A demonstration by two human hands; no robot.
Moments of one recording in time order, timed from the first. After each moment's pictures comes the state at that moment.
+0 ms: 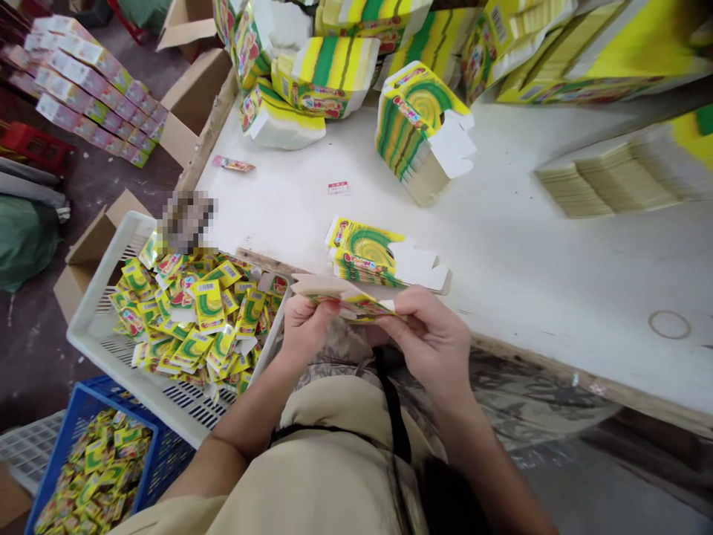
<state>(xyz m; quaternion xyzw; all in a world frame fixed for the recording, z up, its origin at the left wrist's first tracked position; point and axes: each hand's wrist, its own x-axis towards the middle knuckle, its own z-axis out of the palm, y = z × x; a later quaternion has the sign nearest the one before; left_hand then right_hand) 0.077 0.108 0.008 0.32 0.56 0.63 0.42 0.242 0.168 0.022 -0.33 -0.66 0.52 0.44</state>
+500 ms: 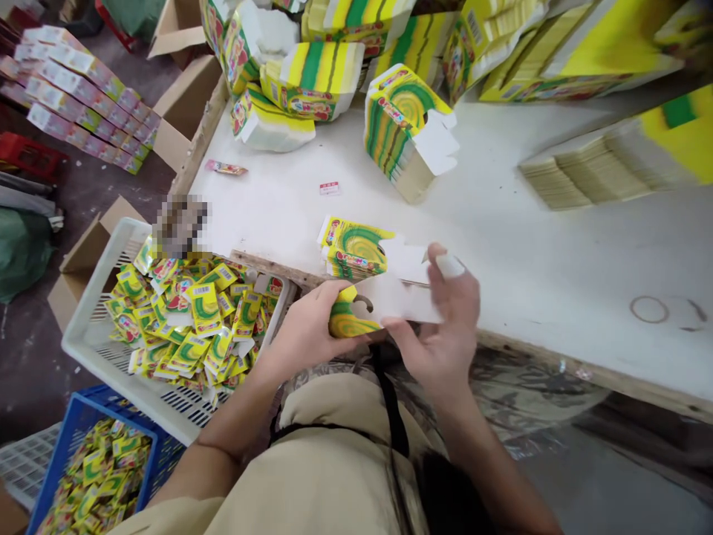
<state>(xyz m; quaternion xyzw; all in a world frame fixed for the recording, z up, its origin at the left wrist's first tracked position) 0.074 0.107 0.043 0.65 0.66 0.24 0.29 0.247 0.161 0.019 -0.36 -0.69 0.38 0.50</state>
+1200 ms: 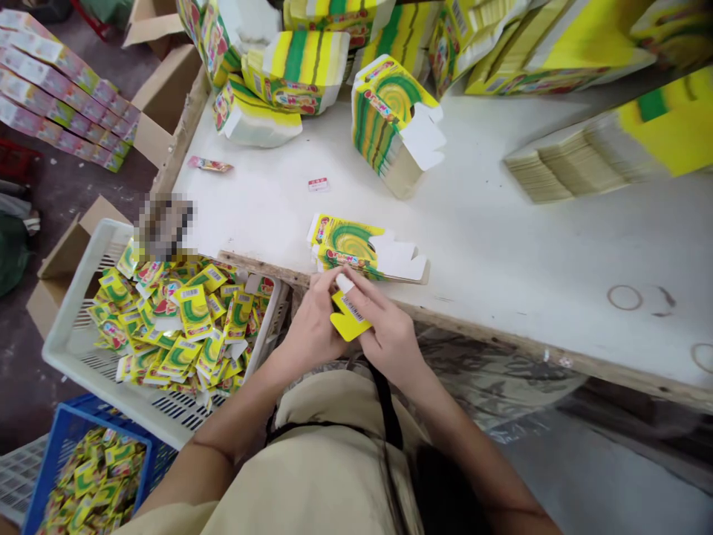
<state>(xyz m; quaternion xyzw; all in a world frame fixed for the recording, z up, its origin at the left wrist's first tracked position) 0.082 0.106 0.006 0.69 0.62 0.32 0.18 0.237 0.157 0.001 -0.29 -0.78 0.42 0.37</state>
